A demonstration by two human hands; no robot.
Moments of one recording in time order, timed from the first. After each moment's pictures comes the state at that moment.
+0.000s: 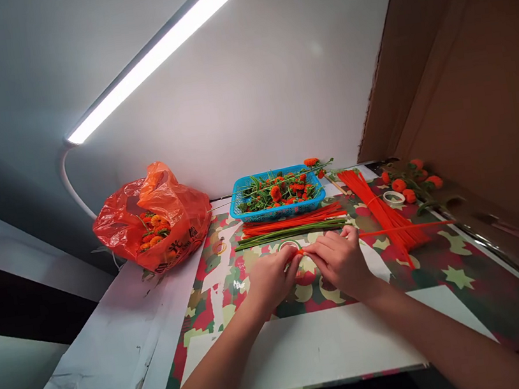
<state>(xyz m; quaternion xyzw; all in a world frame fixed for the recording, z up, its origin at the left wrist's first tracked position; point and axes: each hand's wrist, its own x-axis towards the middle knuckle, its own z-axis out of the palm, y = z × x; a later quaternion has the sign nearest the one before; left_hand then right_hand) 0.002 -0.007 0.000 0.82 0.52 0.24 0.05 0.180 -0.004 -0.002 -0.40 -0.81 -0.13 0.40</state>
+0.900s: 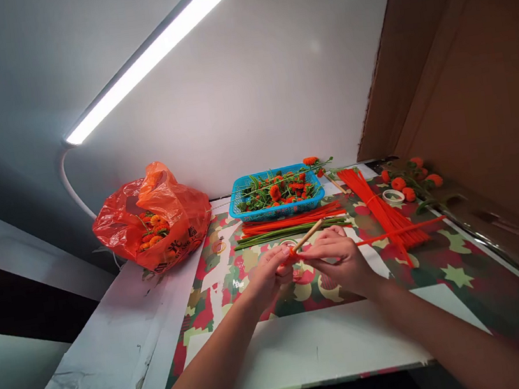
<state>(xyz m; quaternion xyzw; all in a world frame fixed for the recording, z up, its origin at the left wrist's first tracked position) 0.004 -0.002 0.004 0.48 0.38 0.38 0.69 0.186 -0.005 0.006 -0.31 -0.78 0.17 0.51</state>
